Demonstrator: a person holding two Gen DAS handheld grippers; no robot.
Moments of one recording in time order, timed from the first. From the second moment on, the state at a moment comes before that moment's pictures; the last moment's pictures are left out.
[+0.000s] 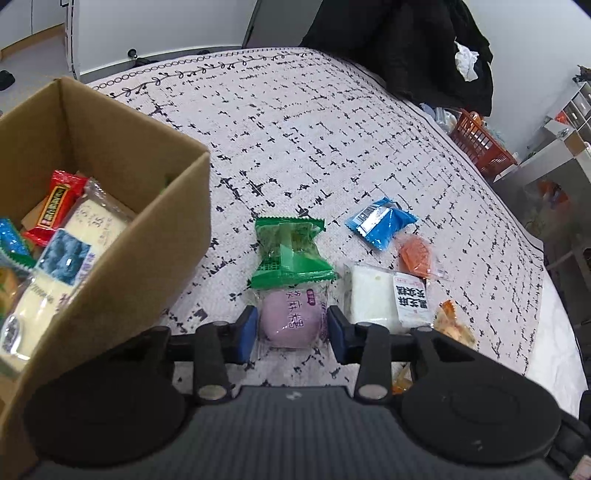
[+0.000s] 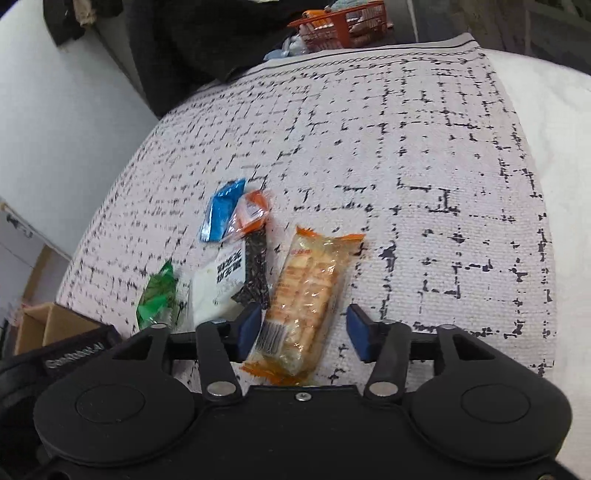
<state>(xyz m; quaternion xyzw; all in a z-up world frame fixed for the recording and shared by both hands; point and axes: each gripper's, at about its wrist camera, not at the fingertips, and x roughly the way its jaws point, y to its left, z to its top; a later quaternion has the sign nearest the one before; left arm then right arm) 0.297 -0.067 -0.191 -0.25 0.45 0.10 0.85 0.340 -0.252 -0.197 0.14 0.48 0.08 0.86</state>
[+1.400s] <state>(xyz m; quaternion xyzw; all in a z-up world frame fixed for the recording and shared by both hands) 0.204 0.020 -0.086 -0.29 0.36 0.15 0.87 0.269 -0.169 -0.084 0.13 0.43 0.17 0.88</state>
